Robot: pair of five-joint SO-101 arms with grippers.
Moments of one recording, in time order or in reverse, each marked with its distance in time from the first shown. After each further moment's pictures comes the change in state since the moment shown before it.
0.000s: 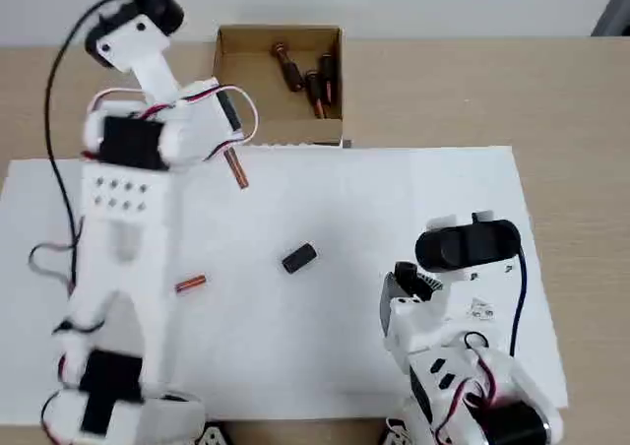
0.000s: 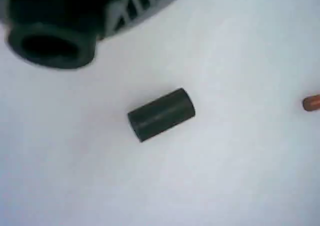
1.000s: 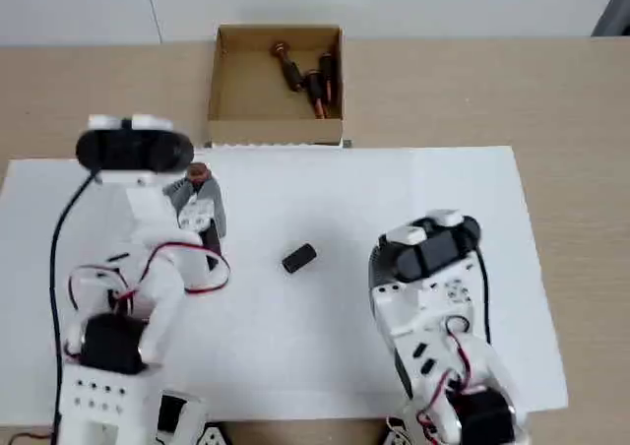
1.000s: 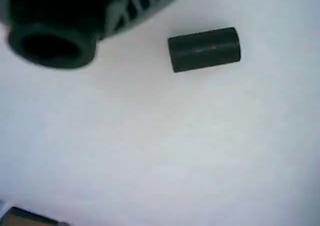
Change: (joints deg) left arm 0.2 -58.4 70.1 -35.0 -21.7; right arm -0.1 -11.8 22.8 -23.8 14.9
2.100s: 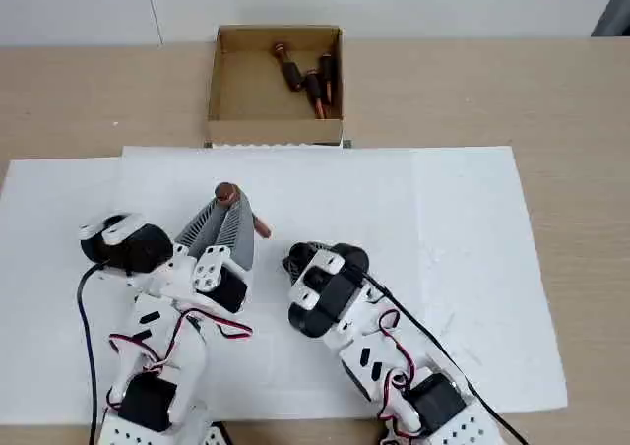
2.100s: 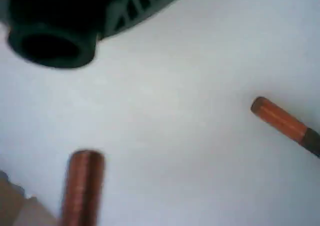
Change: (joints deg) left arm 8.5 -37.4 38.3 -28.9 17.4; right arm -20.6 0.1 19.8 -29.3 14.4
